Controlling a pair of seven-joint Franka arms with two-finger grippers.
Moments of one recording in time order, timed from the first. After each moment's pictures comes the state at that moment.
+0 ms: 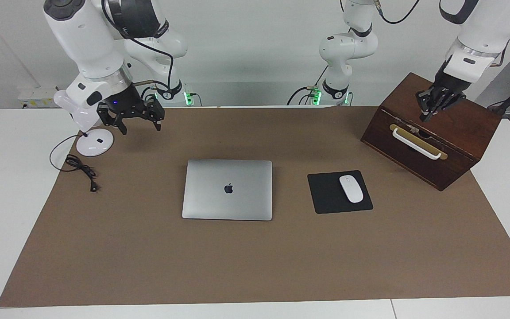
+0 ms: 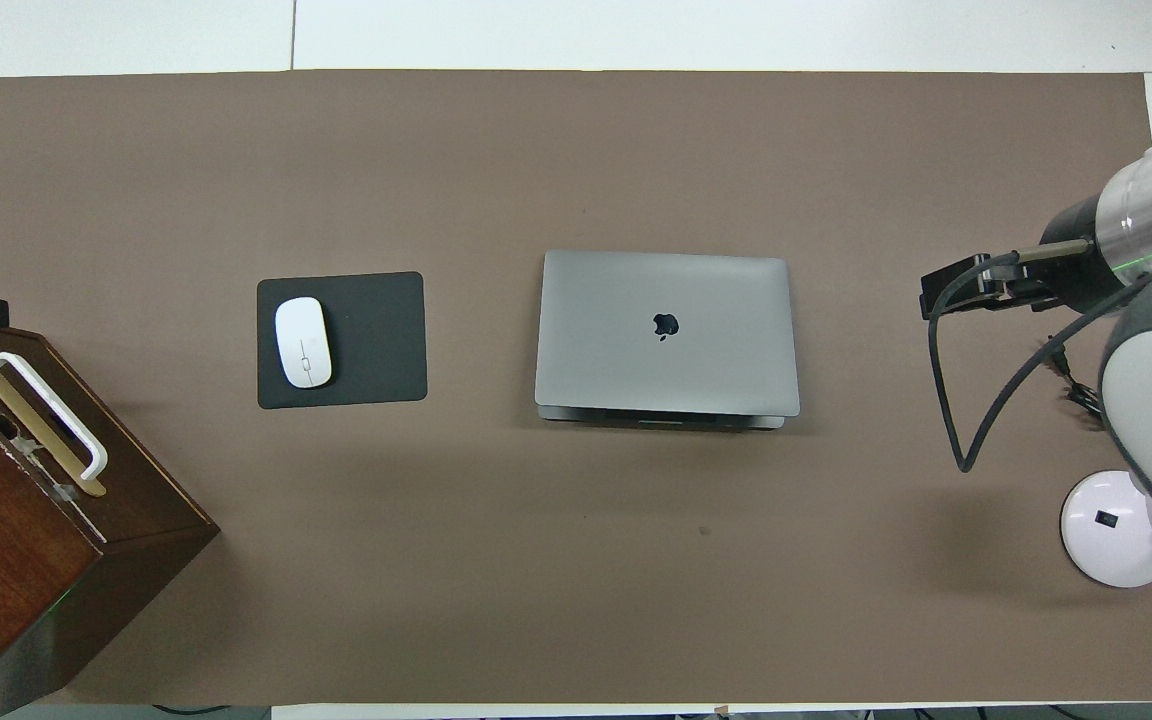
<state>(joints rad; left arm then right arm) 0.10 -0.06 -0.09 -1.63 -0.06 1.63 -0.01 0.04 0.02 0.07 -1.61 0.07 1.62 0.05</state>
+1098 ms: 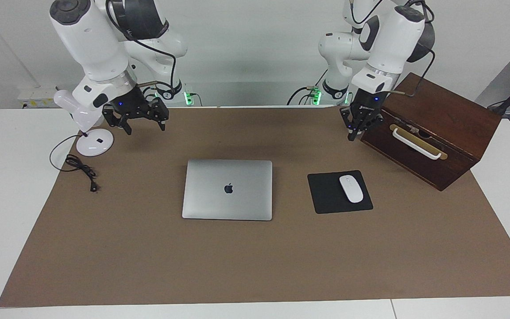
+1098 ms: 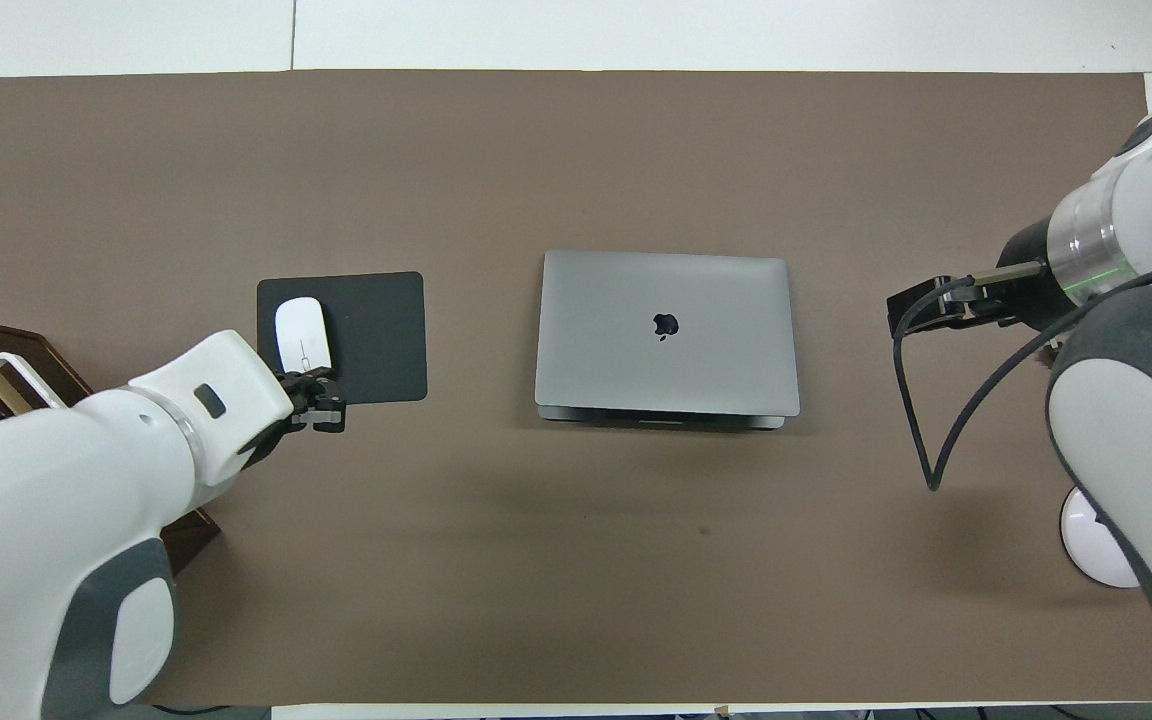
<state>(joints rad) -0.30 -0.35 -0.10 -2.35 -0.16 2.38 -0.03 0.08 0.00 0.07 -1.67 0.07 1.64 0.05</state>
